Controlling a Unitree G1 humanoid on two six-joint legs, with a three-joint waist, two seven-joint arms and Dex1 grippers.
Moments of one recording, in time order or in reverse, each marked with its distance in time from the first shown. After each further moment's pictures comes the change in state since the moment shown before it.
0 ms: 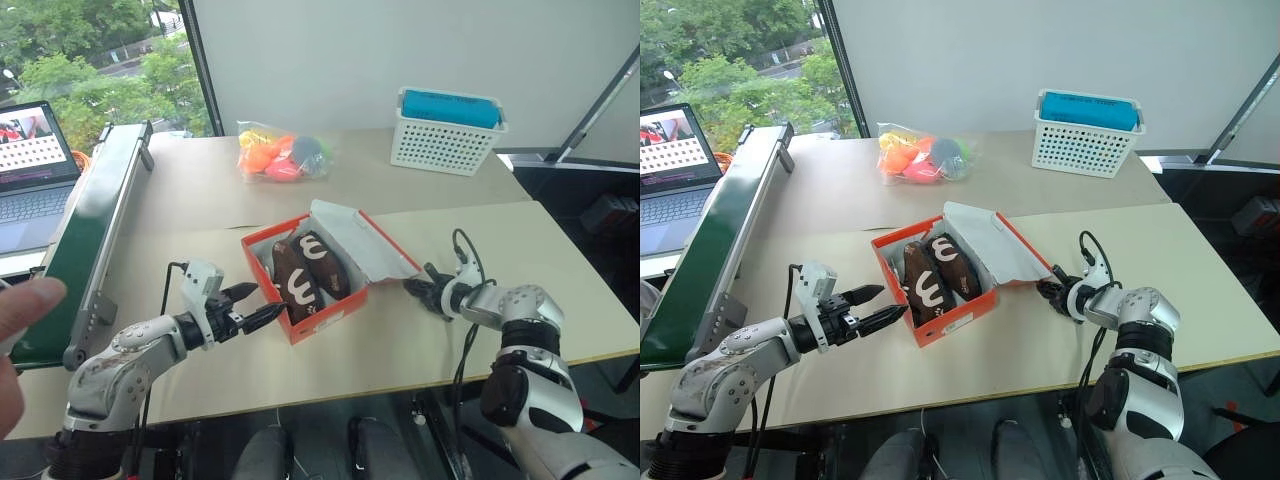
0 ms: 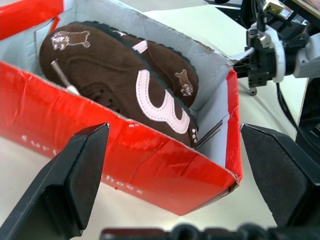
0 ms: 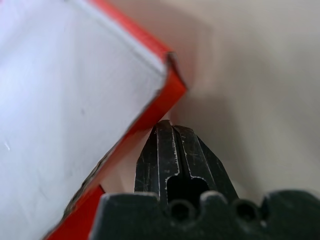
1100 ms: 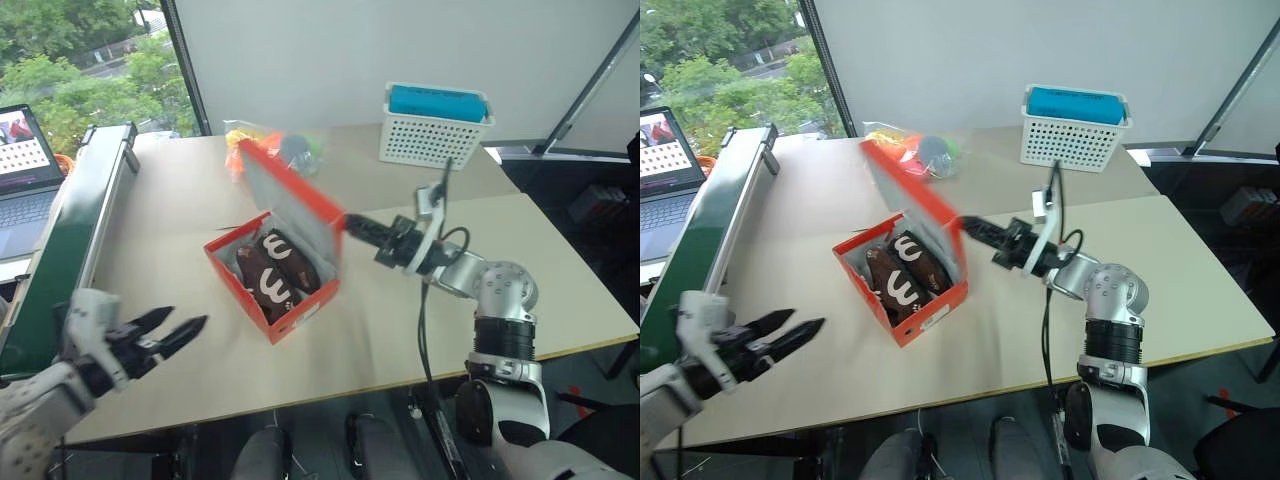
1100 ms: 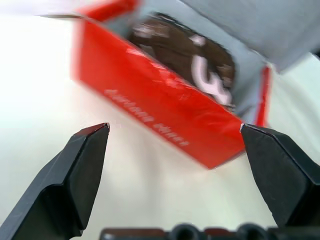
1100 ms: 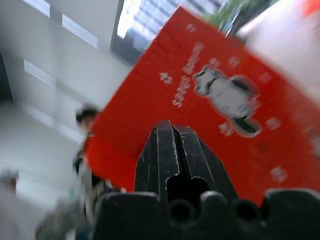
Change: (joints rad) left arm 0.402 0.076 0.590 -0.181 -0.243 0.130 0.052; right arm 0.119 0.104 0.472 -0.859 0.381 0.188 0.485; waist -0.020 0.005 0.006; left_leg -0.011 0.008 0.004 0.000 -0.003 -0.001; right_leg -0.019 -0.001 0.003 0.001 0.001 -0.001
